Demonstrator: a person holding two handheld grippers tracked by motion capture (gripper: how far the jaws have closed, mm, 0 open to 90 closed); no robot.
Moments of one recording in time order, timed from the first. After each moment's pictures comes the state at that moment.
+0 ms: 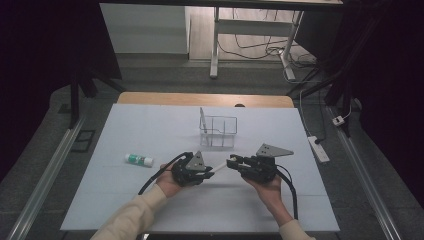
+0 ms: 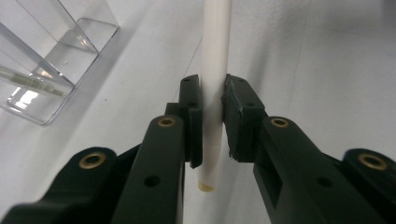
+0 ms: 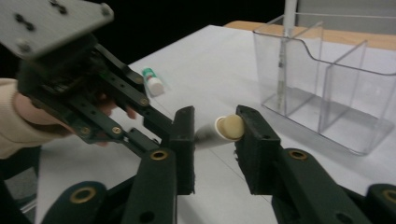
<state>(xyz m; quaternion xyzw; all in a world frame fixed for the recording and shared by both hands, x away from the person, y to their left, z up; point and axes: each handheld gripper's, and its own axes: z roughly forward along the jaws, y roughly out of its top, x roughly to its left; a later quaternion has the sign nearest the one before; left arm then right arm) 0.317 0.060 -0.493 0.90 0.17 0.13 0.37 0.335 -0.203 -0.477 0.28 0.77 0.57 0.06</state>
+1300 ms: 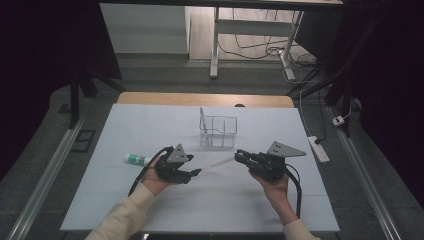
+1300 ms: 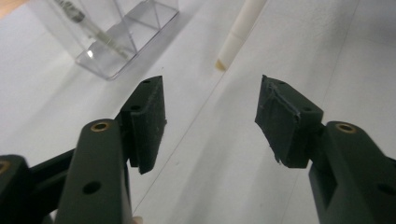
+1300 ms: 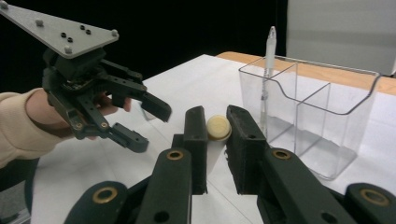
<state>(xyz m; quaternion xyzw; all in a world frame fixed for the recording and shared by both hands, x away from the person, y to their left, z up) 0.317 0.108 -0.488 0.87 0.25 0.14 0.39 0.331 -0.221 -0.459 0.27 0.75 0.60 0.10</state>
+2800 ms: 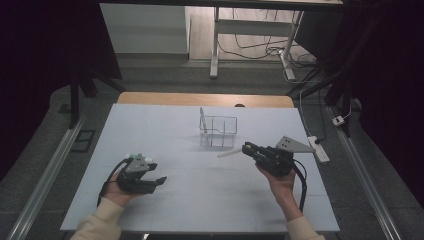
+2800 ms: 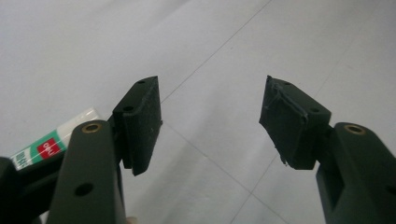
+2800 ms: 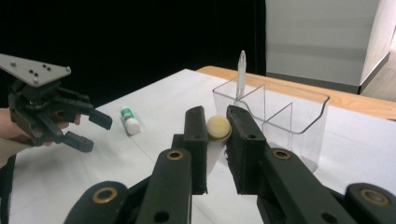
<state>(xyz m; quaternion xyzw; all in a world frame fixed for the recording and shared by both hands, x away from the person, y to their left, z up) 0.278 0.199 -0.509 0.85 0.34 0.15 0.38 0.337 -0.234 -0.441 0.29 0.73 0.61 0.13</state>
